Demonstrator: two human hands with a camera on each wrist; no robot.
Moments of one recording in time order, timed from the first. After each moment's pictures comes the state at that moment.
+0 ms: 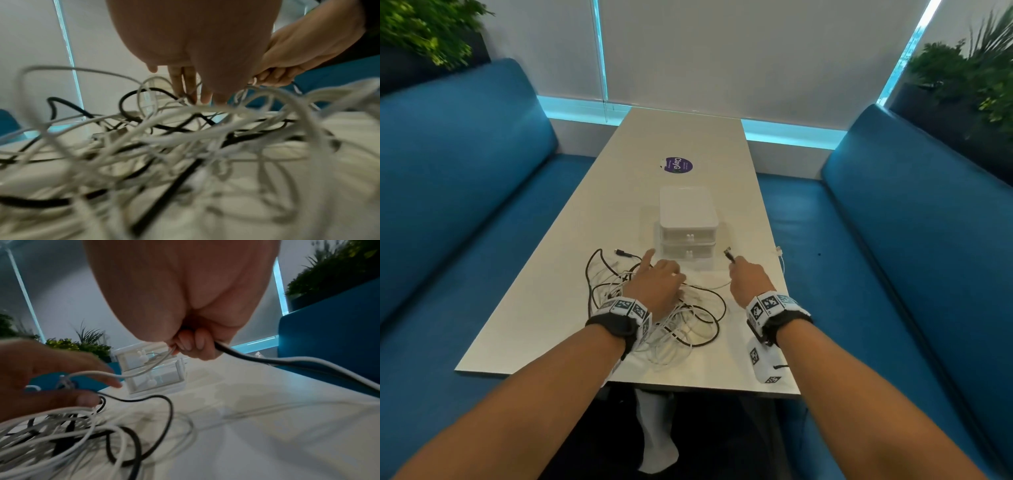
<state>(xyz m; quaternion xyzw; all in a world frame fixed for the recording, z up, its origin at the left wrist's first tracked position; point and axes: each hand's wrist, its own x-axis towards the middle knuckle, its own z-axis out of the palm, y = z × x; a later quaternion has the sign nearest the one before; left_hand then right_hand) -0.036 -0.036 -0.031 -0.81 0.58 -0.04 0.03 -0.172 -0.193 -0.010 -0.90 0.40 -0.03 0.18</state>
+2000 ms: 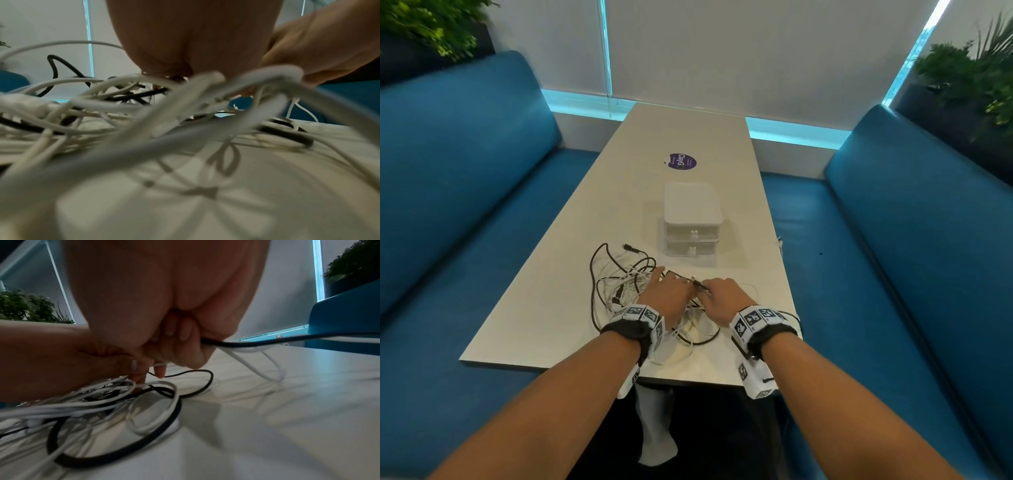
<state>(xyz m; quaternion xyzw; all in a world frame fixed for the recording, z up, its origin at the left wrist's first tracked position) -0.059 -0.040 -0.044 -0.82 0.57 0.02 0.03 -0.167 -0.154 -0.032 -0.95 0.24 0.02 0.18</state>
